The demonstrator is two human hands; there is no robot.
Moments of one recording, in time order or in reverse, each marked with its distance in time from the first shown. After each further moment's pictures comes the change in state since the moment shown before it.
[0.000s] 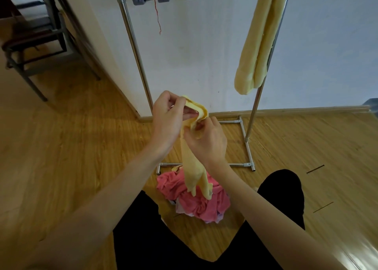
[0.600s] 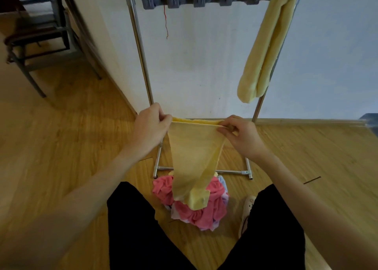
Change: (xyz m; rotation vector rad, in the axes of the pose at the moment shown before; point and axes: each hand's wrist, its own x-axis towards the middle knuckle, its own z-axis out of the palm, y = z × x) left_hand 0.033 -0.034 -0.057 0.940 -0.011 0.260; right_hand 0.055 0.056 -0.062 0.139 -0.345 -0.267
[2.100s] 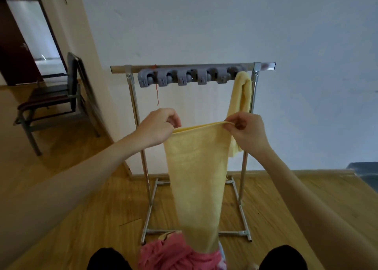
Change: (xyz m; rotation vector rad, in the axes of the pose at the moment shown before) left_hand 0.076 0.106 -0.067 -0.124 -0.228 0.228; right_hand 0.072 -0.045 -0.115 0.098 0.375 0.014
